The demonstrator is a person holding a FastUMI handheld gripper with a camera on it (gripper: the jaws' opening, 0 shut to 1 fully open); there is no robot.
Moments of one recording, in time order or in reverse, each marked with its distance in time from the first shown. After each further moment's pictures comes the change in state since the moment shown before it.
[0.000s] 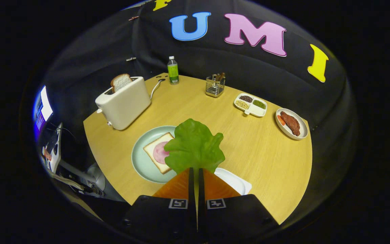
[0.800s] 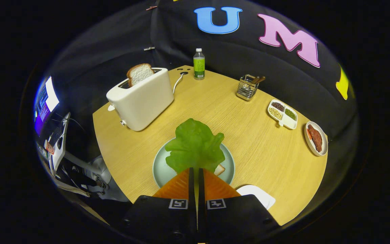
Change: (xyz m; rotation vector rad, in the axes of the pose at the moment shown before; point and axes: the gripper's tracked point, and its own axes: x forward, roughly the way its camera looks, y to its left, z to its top) arm 0.065 0.077 0.013 -0.091 0.108 0.091
